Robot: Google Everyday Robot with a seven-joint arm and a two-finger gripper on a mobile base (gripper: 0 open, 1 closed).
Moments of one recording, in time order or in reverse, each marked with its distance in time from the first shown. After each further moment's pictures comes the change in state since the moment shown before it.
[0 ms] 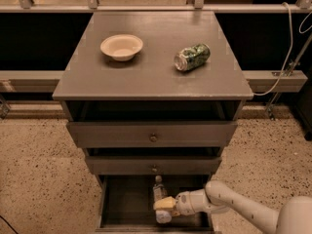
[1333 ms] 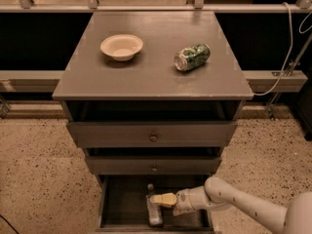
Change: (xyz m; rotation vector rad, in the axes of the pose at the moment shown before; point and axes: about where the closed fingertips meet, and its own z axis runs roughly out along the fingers) arm -0.001 -0.018 -0.010 -0.071 0.013 -0.060
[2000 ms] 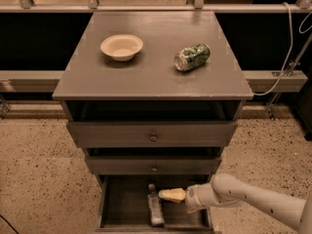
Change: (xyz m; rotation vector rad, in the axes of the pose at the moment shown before) arm 0.007 0.001 -0.058 -0.196 0.099 0.084
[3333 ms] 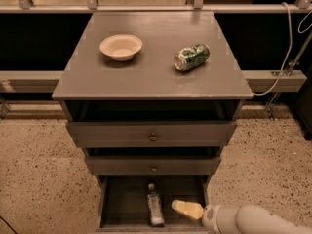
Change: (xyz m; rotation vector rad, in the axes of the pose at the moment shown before) arm -0.072 -0.044 -0.119 -0.143 0.292 0.040
